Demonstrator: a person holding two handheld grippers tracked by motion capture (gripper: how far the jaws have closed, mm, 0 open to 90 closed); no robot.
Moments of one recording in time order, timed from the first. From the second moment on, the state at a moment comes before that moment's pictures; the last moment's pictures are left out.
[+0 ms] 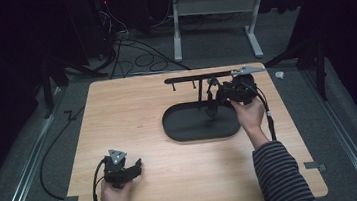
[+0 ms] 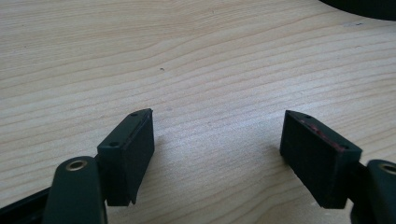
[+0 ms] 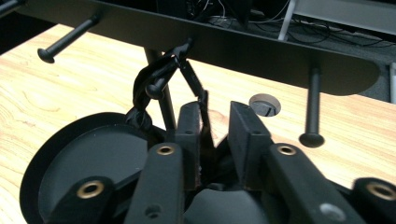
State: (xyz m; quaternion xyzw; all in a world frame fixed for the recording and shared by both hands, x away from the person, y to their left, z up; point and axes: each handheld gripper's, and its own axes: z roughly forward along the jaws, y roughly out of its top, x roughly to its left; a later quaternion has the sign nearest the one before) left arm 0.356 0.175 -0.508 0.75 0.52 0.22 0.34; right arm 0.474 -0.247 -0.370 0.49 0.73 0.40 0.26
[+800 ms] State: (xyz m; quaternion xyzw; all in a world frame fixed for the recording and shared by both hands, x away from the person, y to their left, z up) left arm 0.356 0.175 -0.508 0.75 0.52 0.23 0.34; right arm 0.448 -0.271 -0.357 0.48 0.71 0.43 0.27
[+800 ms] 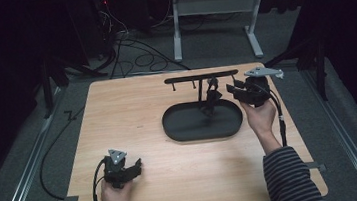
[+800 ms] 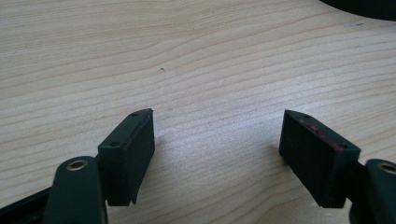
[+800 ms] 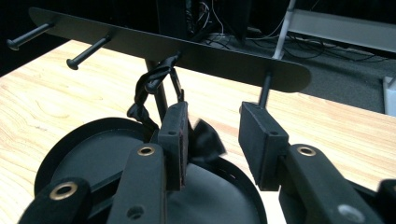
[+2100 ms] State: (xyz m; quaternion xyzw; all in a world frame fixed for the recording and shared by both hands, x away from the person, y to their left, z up) left arm 0.356 0.175 -0.508 0.75 0.52 0.22 0.34; right arm 0.405 -0.306 -0.355 0.48 0.70 0.45 0.28
